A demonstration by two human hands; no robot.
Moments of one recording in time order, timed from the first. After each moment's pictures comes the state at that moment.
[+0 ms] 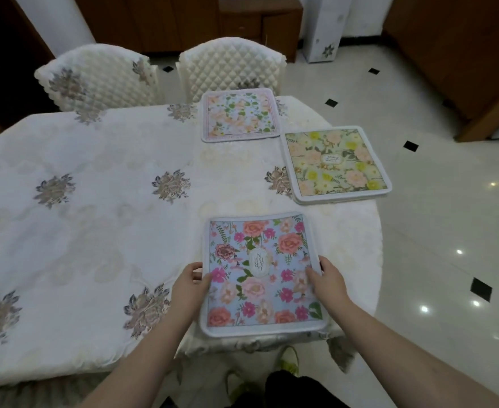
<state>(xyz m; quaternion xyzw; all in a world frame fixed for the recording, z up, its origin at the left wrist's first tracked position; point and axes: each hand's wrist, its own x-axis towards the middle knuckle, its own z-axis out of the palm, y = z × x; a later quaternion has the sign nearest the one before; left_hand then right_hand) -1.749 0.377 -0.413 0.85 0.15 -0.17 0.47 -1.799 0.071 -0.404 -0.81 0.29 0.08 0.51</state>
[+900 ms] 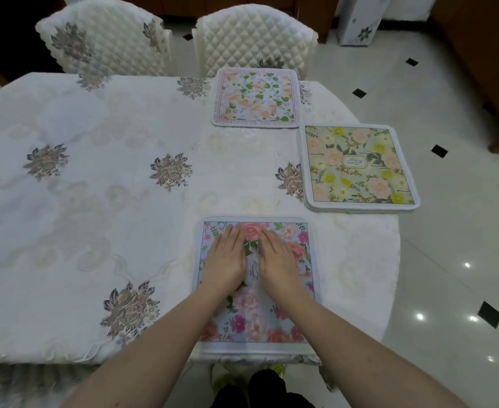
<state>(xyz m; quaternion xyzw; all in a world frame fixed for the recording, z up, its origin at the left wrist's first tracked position) -1.693 0.287 -0.449 0.97 -0.14 -0.07 0.19 -1.713 0.138 -0.432 -0.96 -0.03 0.06 0.26</state>
